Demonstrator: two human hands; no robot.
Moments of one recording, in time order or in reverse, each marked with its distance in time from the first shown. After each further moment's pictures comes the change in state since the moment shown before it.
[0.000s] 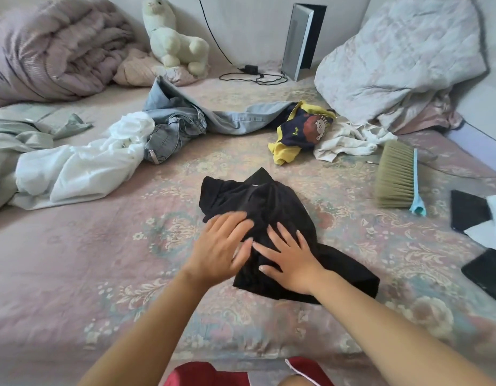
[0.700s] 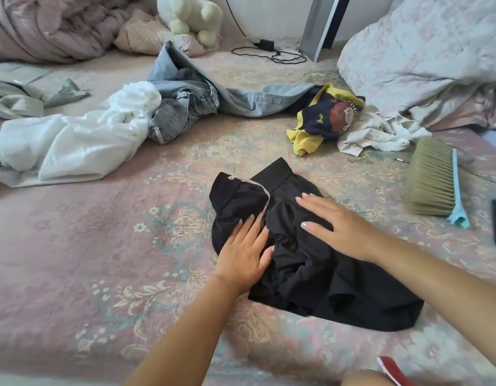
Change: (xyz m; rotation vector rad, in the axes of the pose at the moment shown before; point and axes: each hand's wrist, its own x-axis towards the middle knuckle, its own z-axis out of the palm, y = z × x) left_hand -0.022 -0.023 0.096 0.049 -0.266 -0.251; right_hand 0.021 0.045 -0.068 0.367 0.104 0.002
